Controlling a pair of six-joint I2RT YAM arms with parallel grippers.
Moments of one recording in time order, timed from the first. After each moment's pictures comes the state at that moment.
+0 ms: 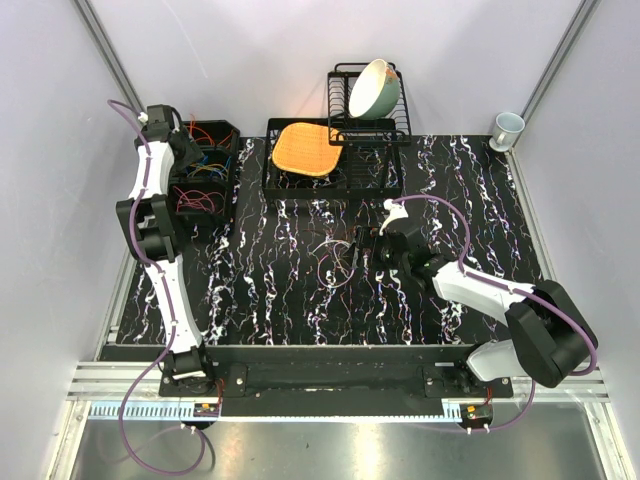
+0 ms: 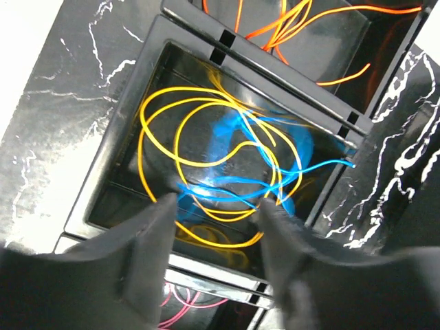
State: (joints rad) left arm 0.20 2.40 2.27 -0.74 0.01 -0.40; right arm 0.61 1.38 0.66 0.14 -0.07 0.59
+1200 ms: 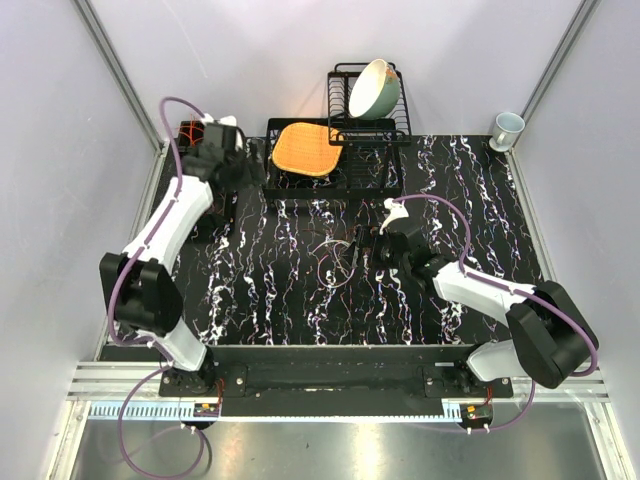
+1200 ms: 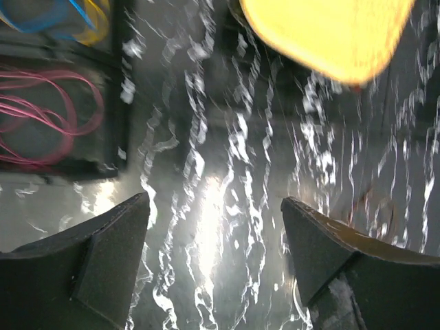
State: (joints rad) left arm -0.20 1.66 1.57 -0.67 -0.07 -0.38; right arm 0.61 1.37 0.66 0.15 -0.07 0.59
